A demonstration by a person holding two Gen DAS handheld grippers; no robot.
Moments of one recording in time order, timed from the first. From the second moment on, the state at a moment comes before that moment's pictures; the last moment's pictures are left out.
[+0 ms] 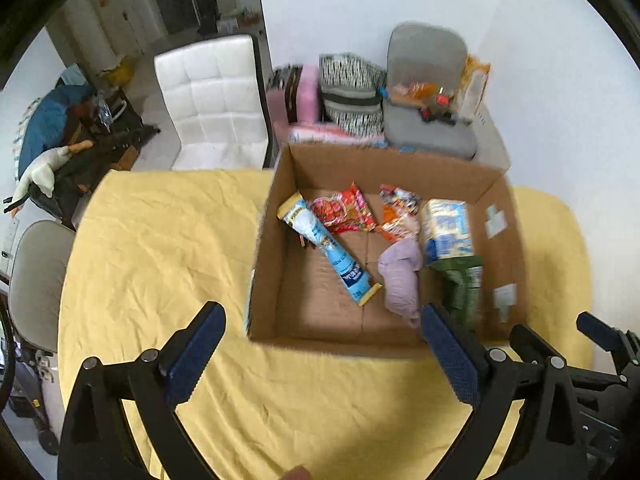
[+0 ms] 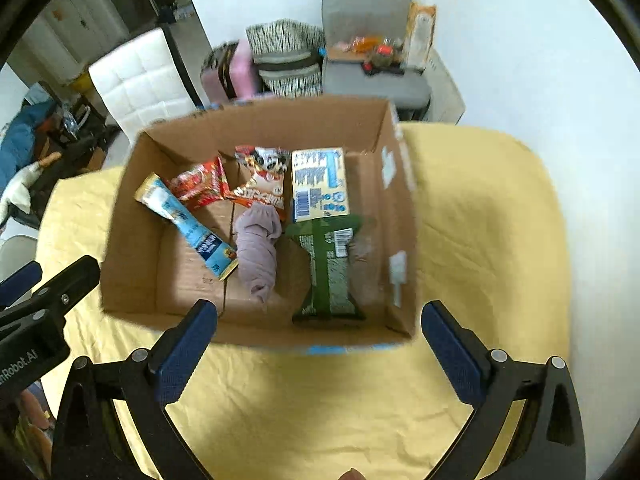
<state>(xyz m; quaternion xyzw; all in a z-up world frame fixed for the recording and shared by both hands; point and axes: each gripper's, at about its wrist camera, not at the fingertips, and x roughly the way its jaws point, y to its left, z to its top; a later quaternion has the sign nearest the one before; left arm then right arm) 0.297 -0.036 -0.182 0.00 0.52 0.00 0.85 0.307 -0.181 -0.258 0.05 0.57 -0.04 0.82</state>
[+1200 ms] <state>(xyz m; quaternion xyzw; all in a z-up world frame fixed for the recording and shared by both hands) 0.111 -0.031 0.000 0.01 0.40 -0.01 0.92 0.060 -0.196 0.001 0.04 0.40 -0.03 0.92</state>
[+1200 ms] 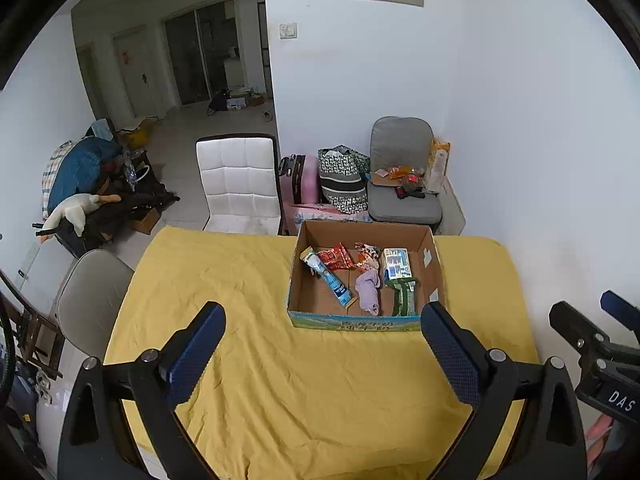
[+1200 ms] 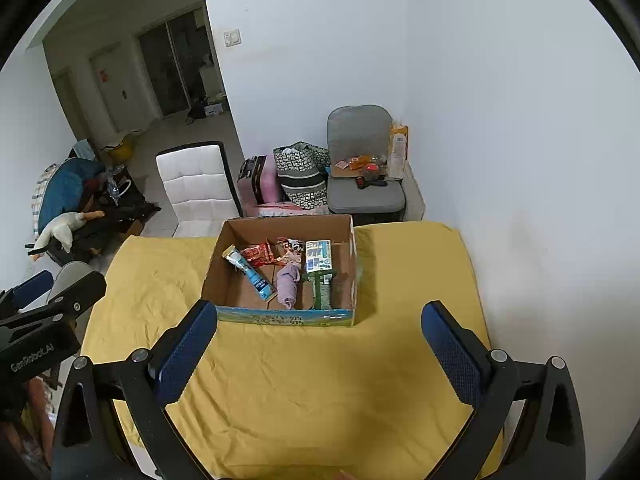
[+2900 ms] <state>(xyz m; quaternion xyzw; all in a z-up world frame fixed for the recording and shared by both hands) 0.099 -0.033 -0.007 0.00 0.41 0.01 0.91 0.050 -0.200 0.004 0.05 0.39 -0.04 0.92</state>
